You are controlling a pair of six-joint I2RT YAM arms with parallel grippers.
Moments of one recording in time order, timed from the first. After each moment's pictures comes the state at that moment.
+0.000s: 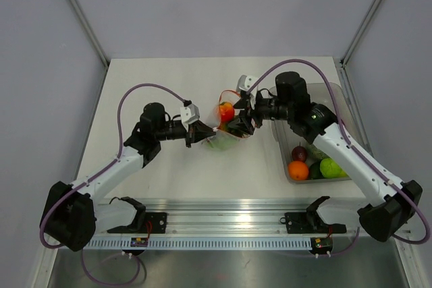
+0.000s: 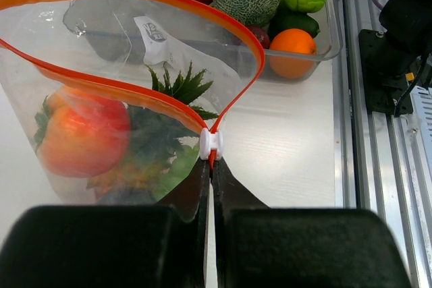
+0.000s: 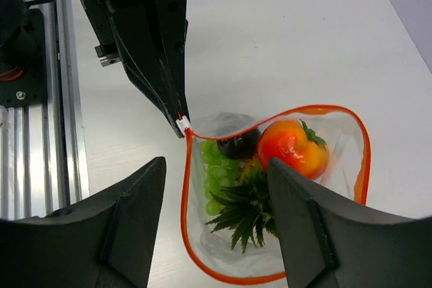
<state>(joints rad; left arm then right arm) -0.47 1.15 0.68 0.27 0.89 0.13 0.60 1.22 1.25 -0.42 -0.62 -0.36</state>
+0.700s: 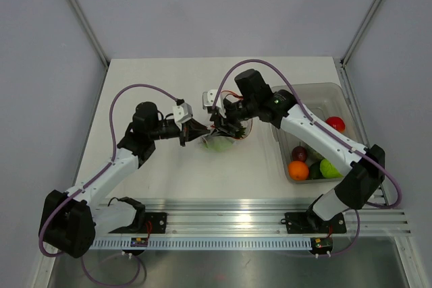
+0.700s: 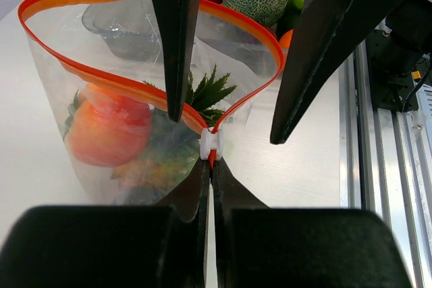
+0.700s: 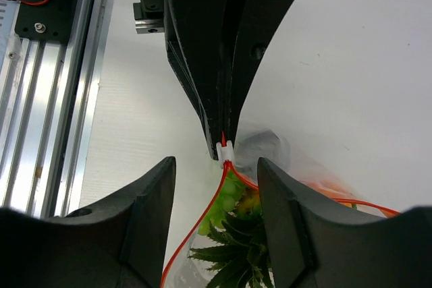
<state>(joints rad) -0.41 1.10 0.68 0.22 0.93 0.16 0.74 1.54 1.50 -0.65 -0.69 -0.69</state>
